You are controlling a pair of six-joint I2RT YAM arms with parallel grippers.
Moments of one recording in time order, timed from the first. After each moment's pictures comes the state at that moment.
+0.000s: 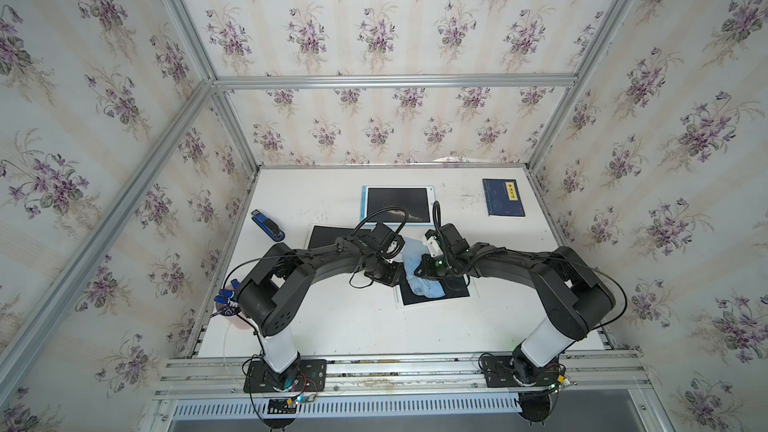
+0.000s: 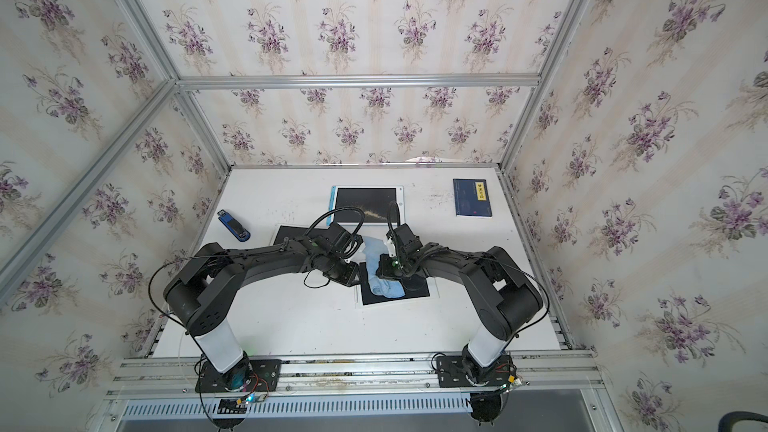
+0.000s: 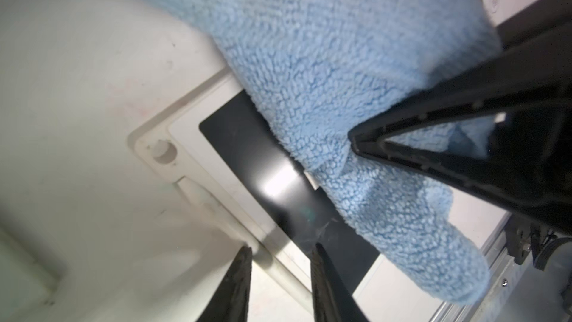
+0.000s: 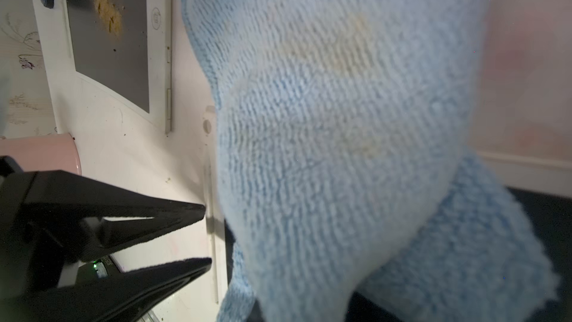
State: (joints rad) left arm -0.67 1.78 1.02 -0.44 0.32 -0.29; right arm 0.61 1.66 0.79 -0.18 -0.40 0.60
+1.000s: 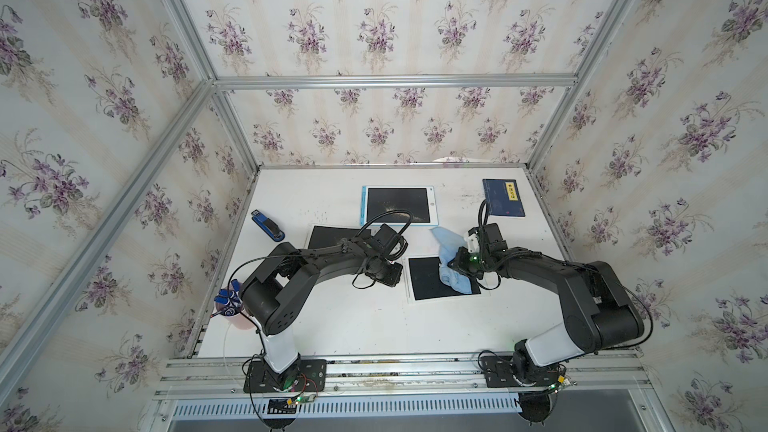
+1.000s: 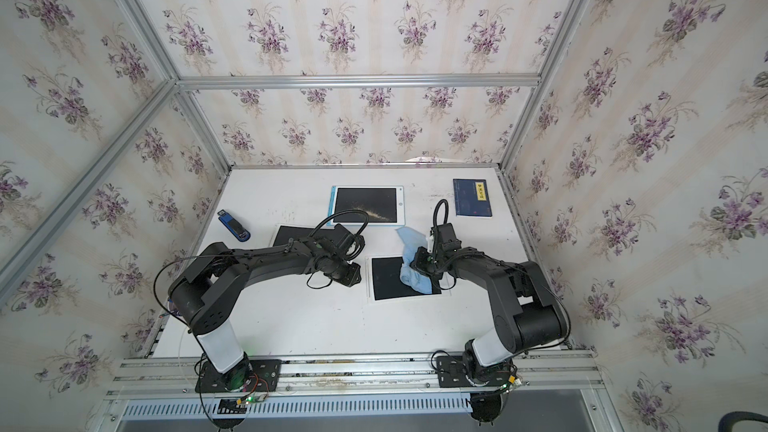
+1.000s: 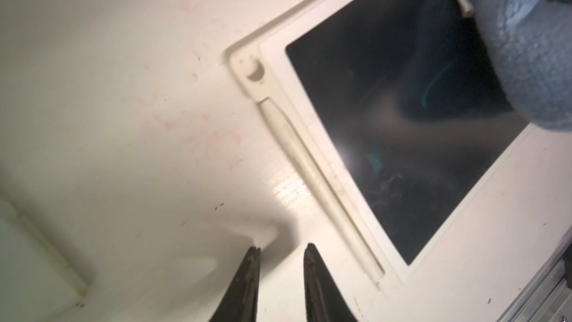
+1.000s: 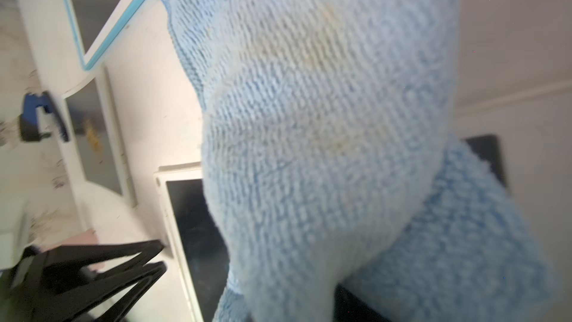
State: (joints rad) left arm -0.70 1.81 1.00 -0.43 0.22 -0.29; right arm 0.26 1.51 0.65 -0.23 -0.33 0.62
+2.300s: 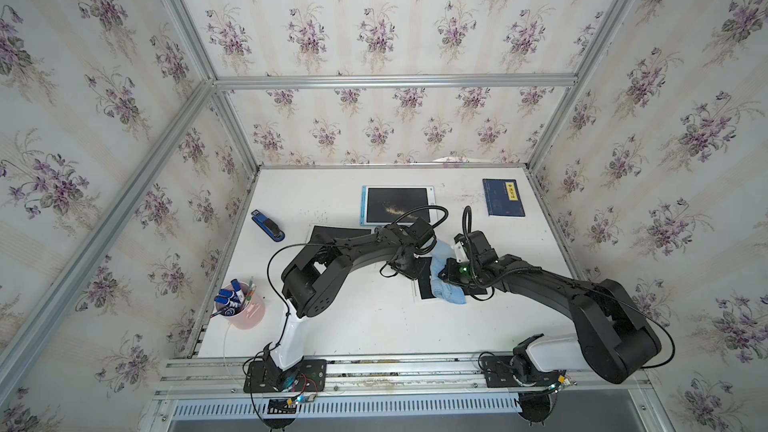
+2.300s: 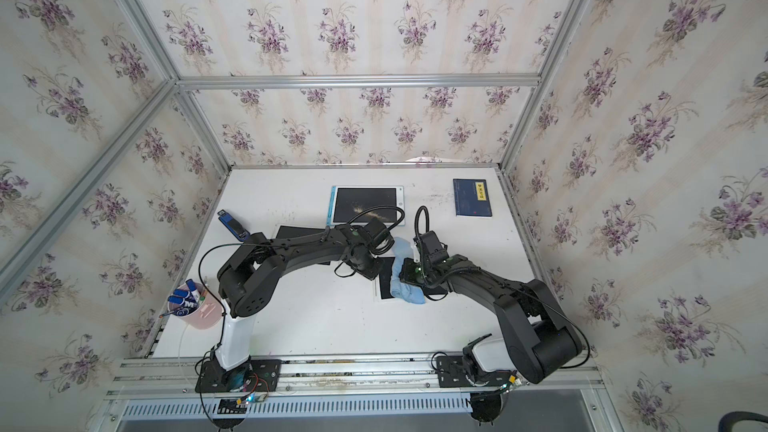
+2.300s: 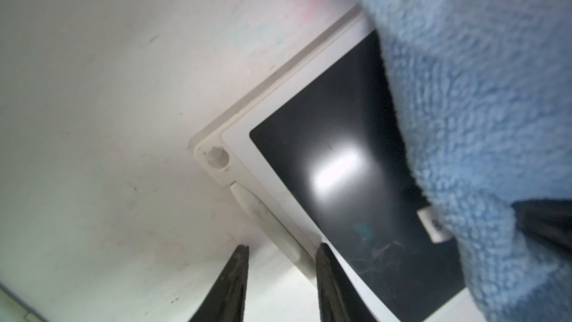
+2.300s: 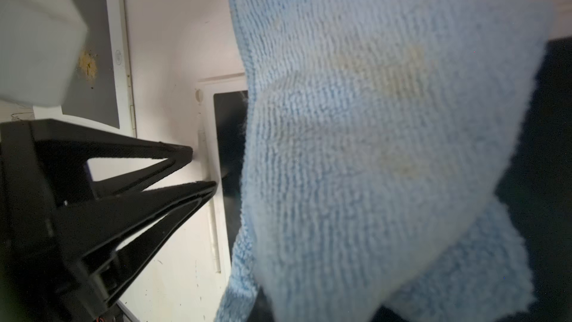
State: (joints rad) left arm -0.83 2.07 1.47 -0.73 0.02 -0.26; right arm 0.50 1.39 0.60 -0.24 -0.33 0.64
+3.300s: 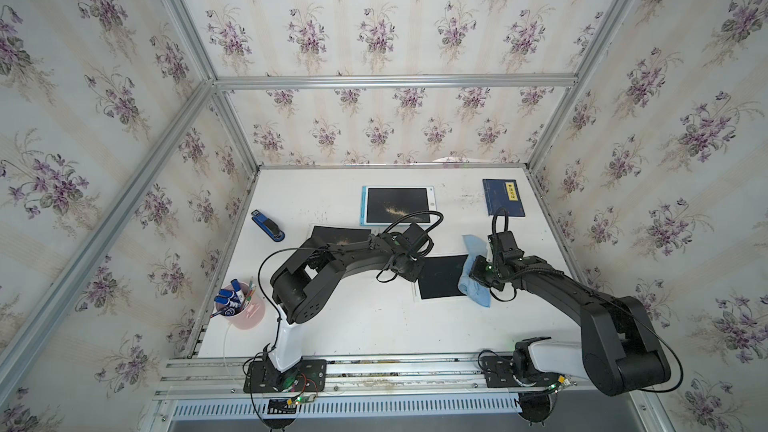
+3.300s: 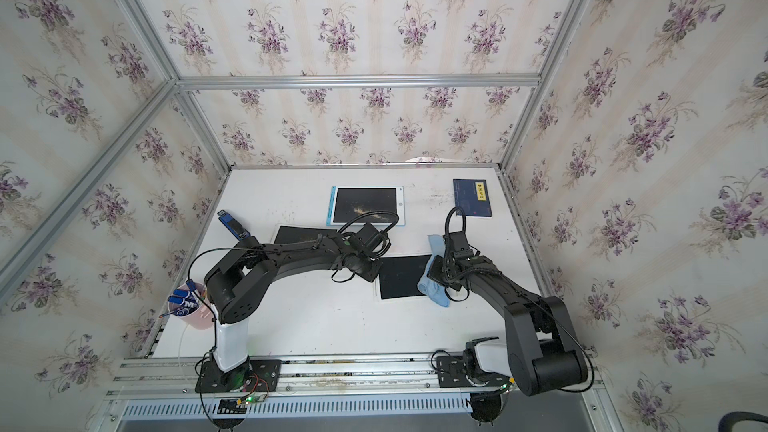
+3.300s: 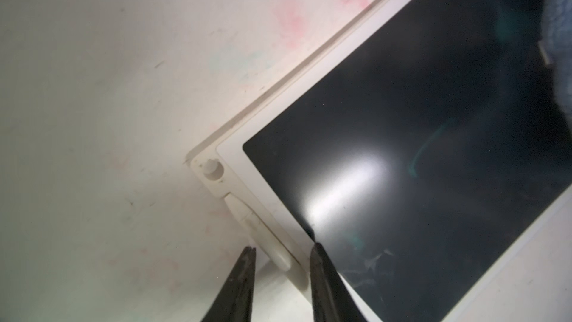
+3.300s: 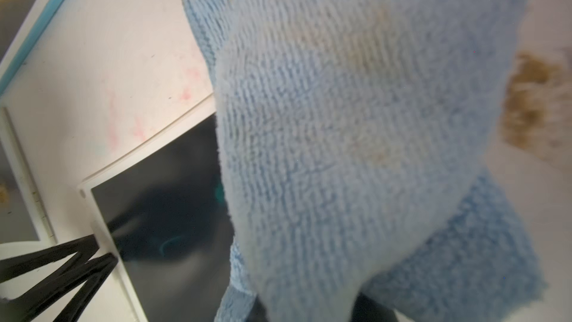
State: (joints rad) left arm -0.82 2.00 1.26 -0.49 0.02 -0.26; right arm 0.21 1.31 0.58 -0.44 -0.15 0.64
